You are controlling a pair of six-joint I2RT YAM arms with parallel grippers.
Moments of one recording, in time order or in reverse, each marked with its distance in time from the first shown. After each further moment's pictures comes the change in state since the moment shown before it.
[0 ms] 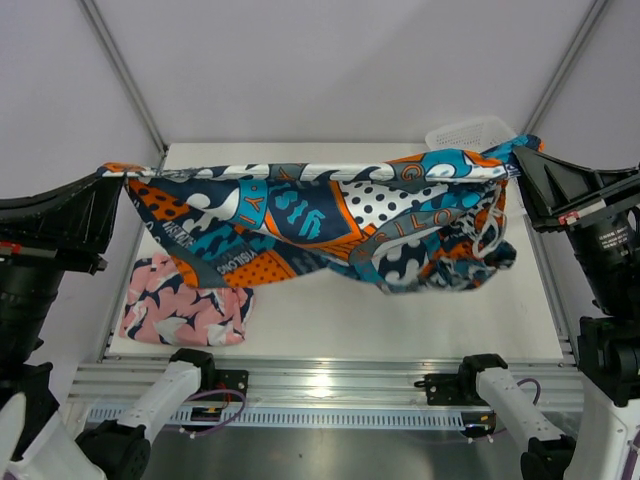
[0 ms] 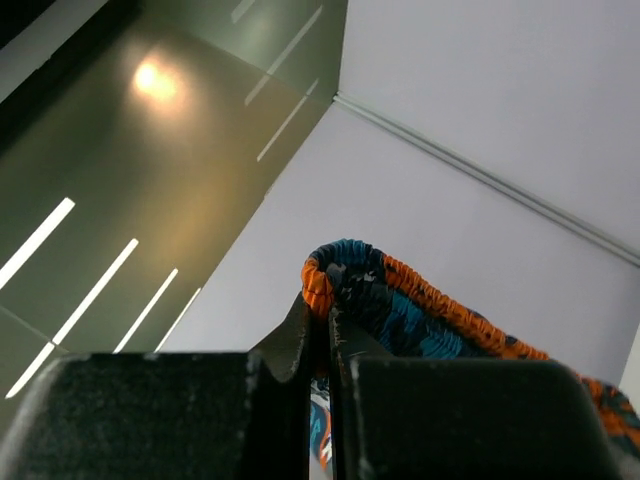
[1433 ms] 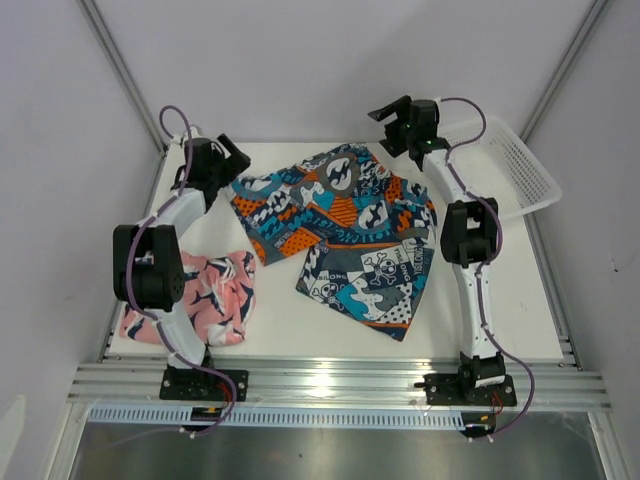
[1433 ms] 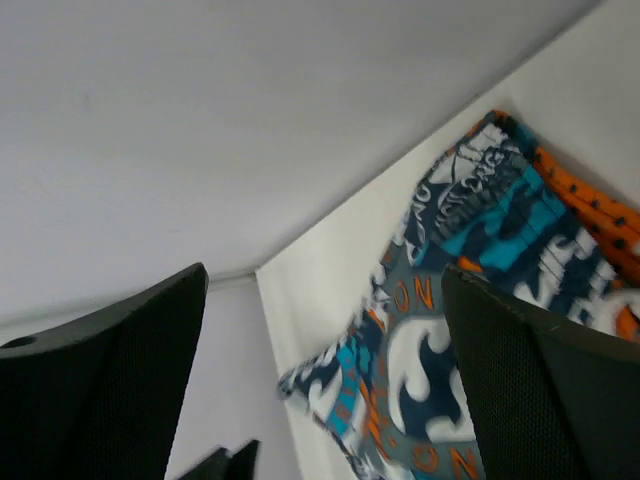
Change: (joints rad) left arm 0.136 1.008 -0.710 0.708 -0.259 -0.245; right arm 0.087 1.761 0.711 0.163 0.165 -0.227
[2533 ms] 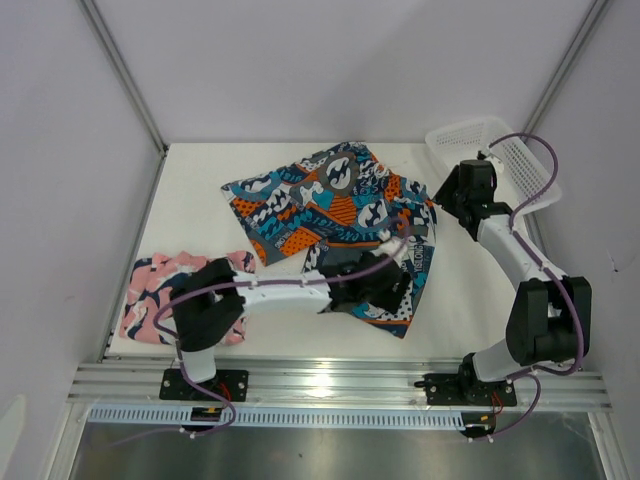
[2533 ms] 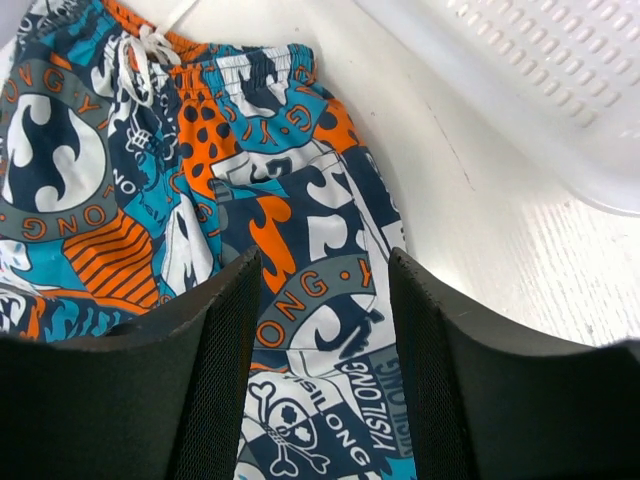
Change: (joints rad) left arm -1.117 -0.034 -0.092 -0.211 -0.294 0.166; right arm -0.073 -1.046 -1.263 -0.028 0.359 -0.653
